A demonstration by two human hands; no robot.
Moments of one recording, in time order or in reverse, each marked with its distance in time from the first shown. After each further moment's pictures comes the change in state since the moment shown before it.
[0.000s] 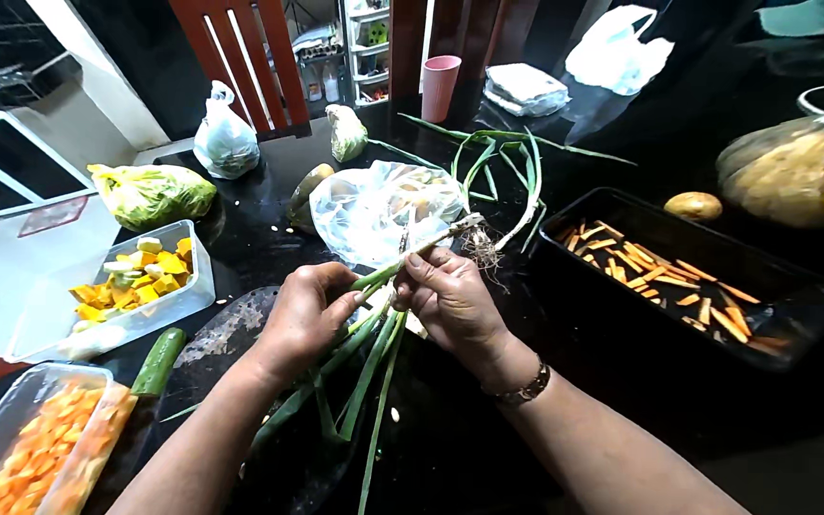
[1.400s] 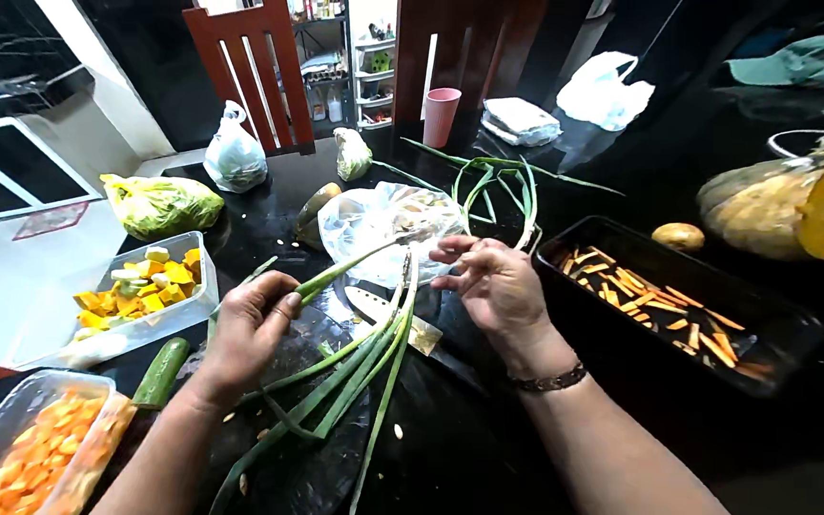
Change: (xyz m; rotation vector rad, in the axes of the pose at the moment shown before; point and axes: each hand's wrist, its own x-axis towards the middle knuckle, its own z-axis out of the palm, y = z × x) left_hand -0.024 -0.033 -0.042 -0.036 0.218 0.157; right_hand 0.024 -0.036 -0.025 -0.173 0.194 -0.137
